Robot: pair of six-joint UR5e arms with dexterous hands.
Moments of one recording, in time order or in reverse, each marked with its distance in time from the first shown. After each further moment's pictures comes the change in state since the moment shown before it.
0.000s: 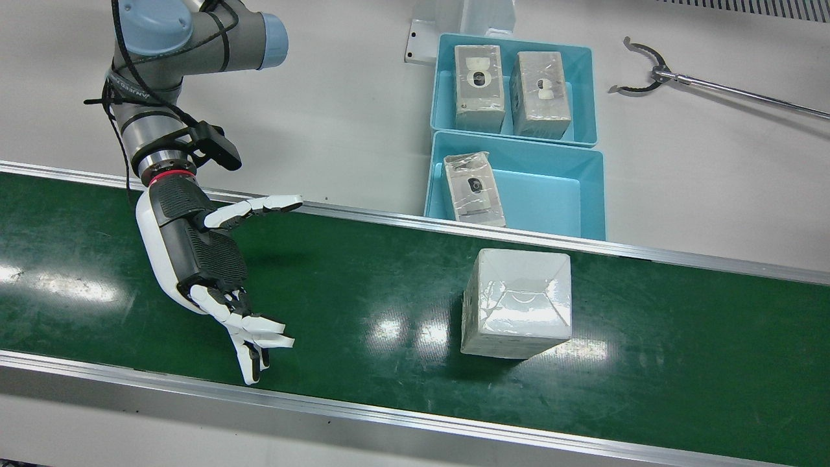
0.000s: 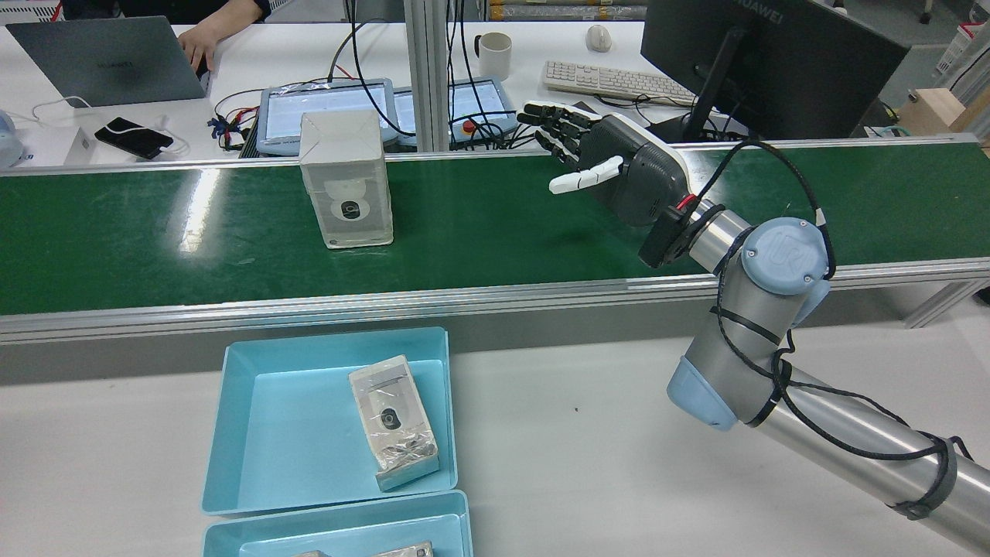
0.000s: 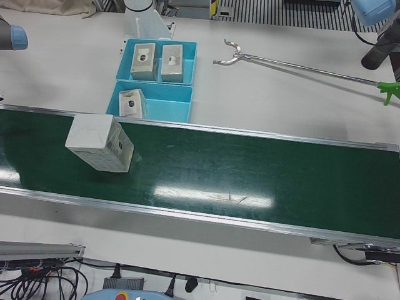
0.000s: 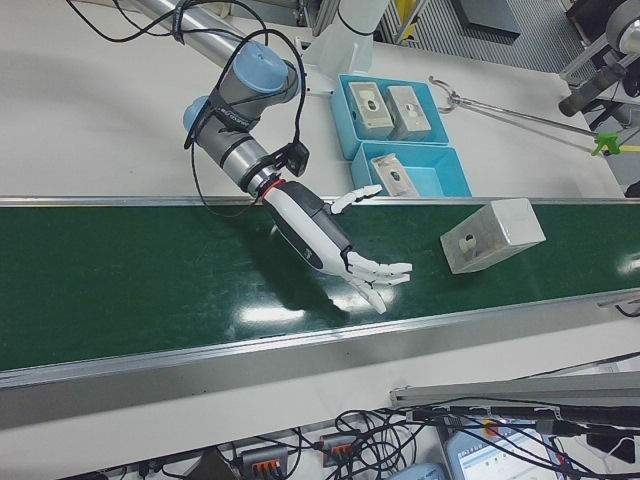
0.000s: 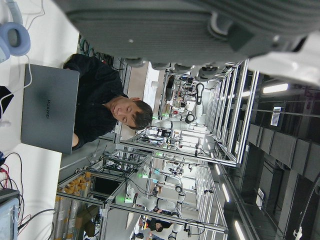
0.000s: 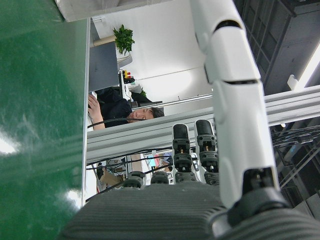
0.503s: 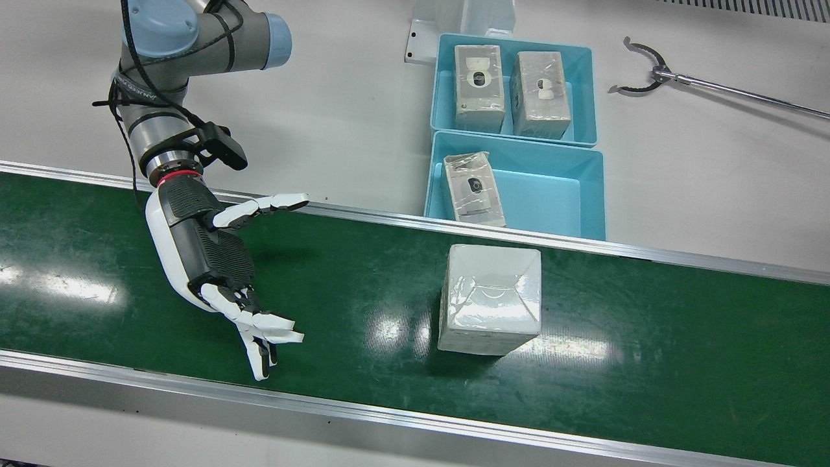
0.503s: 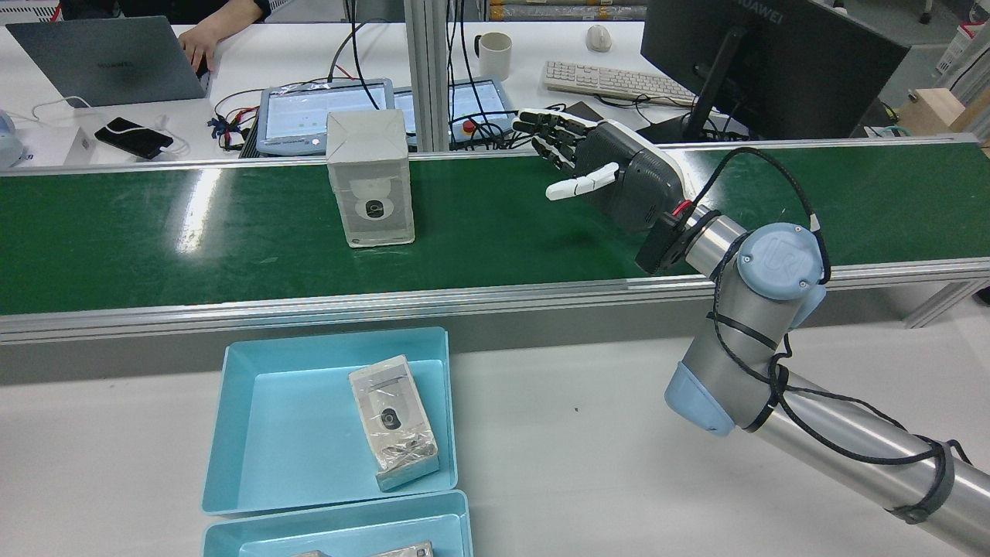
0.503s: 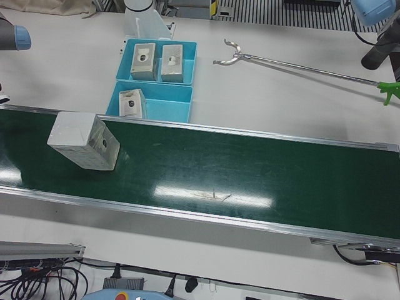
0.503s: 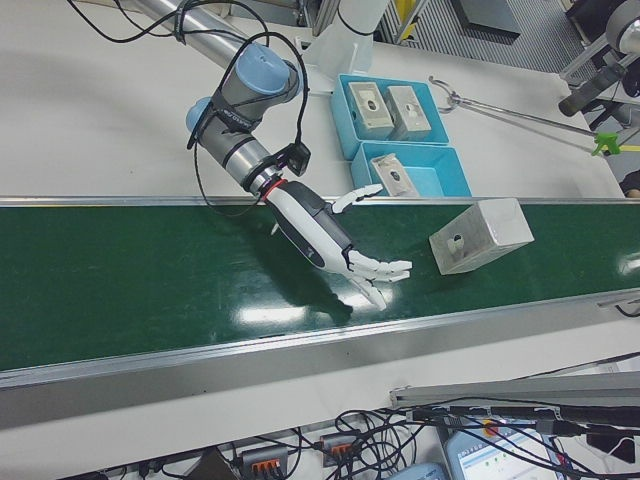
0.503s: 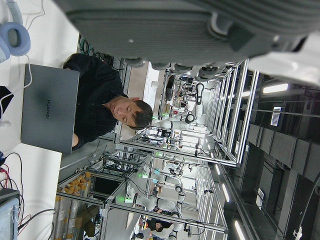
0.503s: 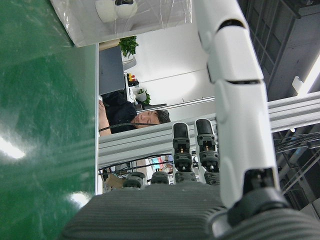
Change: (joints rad) left arm 0.000 0.000 0.000 0.000 0.000 0.000; right arm -0.012 -0.001 -0.002 0.000 -0.001 -0.001
